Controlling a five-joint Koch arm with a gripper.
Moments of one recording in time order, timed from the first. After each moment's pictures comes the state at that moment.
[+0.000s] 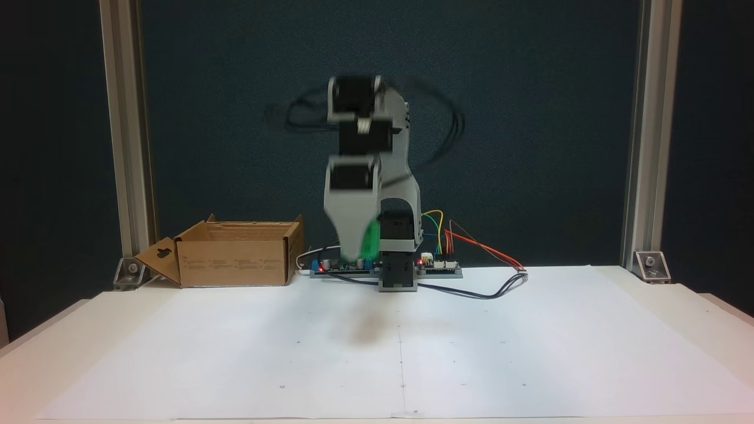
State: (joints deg) arm 11.7 79.0 63.8 71.1 -7.9
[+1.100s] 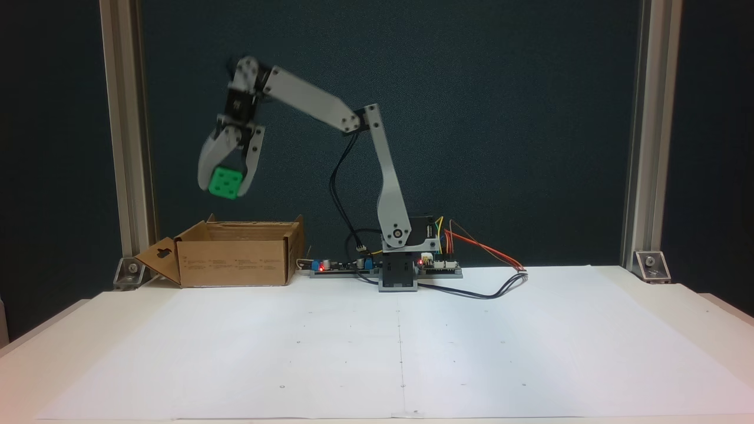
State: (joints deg) arm 90.9 73.7 46.1 72.2 -27.0
